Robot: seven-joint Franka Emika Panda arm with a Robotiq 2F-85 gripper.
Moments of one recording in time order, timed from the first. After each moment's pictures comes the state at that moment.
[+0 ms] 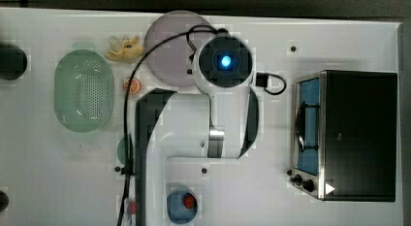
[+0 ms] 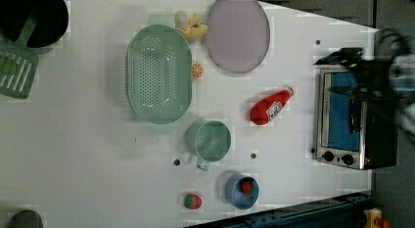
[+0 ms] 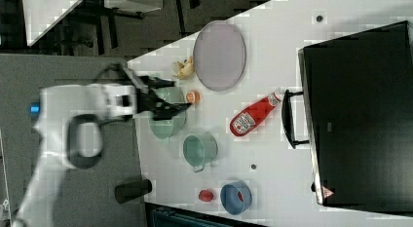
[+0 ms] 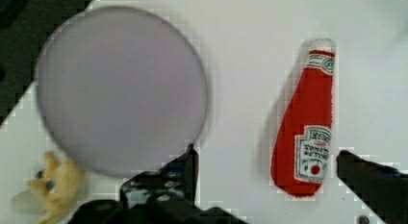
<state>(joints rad) 0.15 0.09 -0.16 -1.95 0.04 0.54 0.07</state>
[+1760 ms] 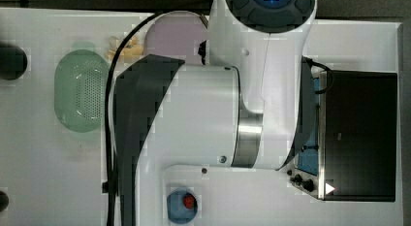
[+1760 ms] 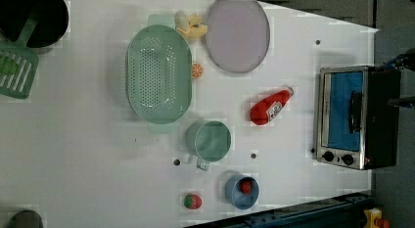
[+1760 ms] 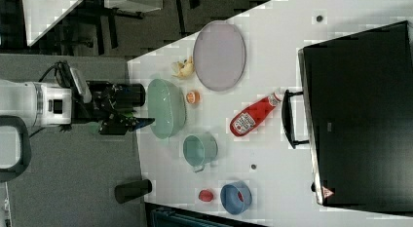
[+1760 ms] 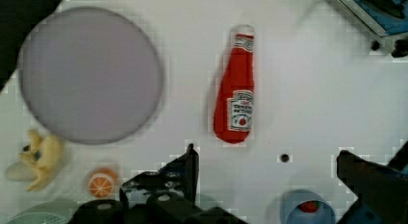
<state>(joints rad) 0.11 0.10 -0.16 -1.62 0.01 0.03 0.11</state>
